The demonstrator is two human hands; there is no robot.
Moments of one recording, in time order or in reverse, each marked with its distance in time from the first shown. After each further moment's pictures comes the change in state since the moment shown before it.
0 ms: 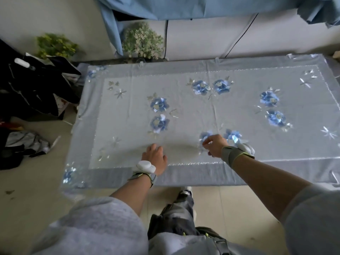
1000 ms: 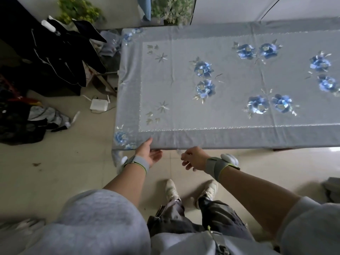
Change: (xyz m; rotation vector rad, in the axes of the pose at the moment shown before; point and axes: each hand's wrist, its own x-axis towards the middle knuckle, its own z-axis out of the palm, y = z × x) left_hand -0.083 -0.211 0.029 -1.803 -0.190 -0.945; right_hand -0.142 -0.097 0.250 0.183 -0.415 0.116
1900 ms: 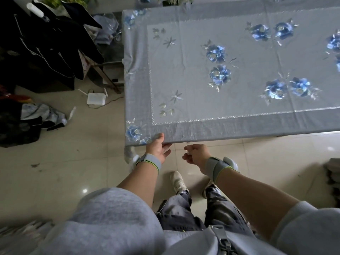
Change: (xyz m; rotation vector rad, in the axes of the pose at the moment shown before) left_hand 0.026 0.003 -0.030 0.045 -0.107 0.058; right_hand 0.035 -0.008 0.083 0.591 0.267 0.110
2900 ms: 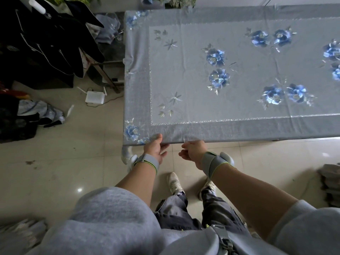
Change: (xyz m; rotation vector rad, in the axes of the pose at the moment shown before) left_hand 0.017 -0.005 -0.003 0.009 0.042 0.014; right_hand -0.017 -0.034 0.004 0.026 0.050 0.045
